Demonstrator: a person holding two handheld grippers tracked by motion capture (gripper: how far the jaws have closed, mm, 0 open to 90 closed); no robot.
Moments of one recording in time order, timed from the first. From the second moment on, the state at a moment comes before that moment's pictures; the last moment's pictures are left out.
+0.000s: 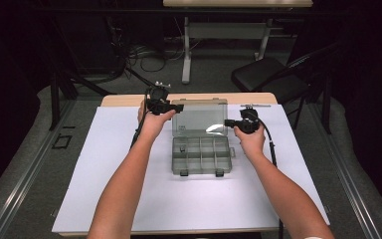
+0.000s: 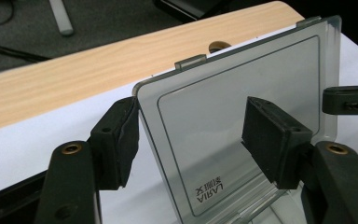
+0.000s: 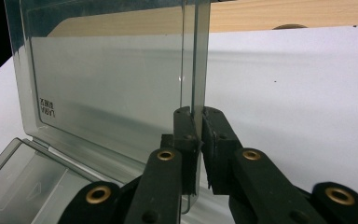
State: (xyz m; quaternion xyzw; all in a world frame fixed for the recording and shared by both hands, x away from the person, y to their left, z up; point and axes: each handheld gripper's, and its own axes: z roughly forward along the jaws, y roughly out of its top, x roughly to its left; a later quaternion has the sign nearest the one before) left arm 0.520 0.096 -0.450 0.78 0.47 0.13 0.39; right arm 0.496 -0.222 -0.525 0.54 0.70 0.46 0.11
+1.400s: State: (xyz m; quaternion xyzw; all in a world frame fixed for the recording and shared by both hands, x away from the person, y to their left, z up) left arm 0.548 0.095 -0.463 0.77 0.50 0.10 0.40; right arm 0.494 -0.223 -0.528 0.53 0.69 0.47 0.11
